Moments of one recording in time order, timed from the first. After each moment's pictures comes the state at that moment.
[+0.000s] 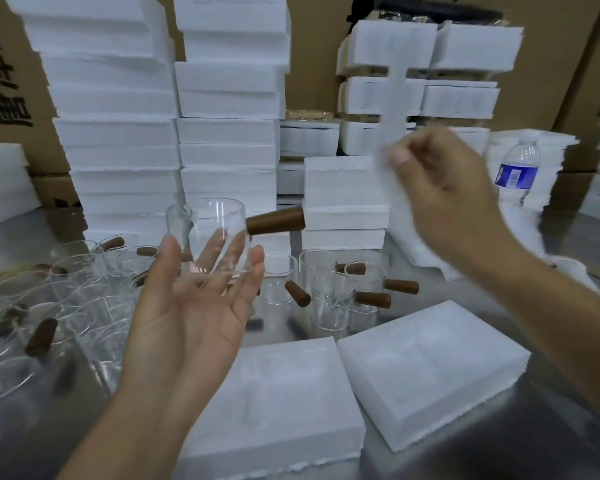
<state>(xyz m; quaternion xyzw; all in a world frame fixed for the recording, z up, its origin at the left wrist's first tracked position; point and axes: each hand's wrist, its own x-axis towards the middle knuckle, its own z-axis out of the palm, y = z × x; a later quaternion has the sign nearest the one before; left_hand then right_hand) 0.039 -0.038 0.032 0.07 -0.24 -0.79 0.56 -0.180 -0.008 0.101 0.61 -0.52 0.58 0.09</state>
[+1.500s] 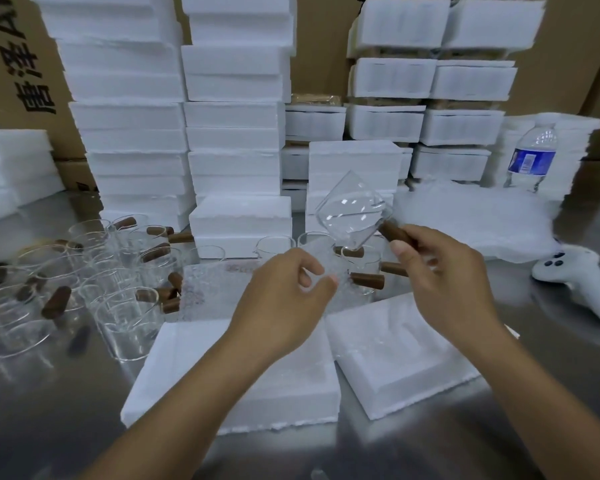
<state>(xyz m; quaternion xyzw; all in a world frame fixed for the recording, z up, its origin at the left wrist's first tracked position) -0.027 -0.034 0.010 0.45 -0.77 -0.29 0.35 -0.210 0.016 0.006 0.58 -0.62 0.54 0.04</state>
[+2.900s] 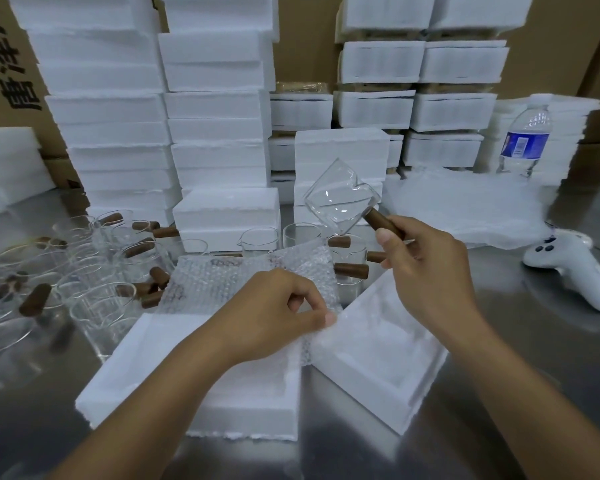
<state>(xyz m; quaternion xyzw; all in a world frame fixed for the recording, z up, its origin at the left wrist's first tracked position) -0.028 -0.038 0.002 0.34 -0.87 -0.27 0.23 -0.214 0.014 0.003 0.54 -0.64 0.55 0.01</state>
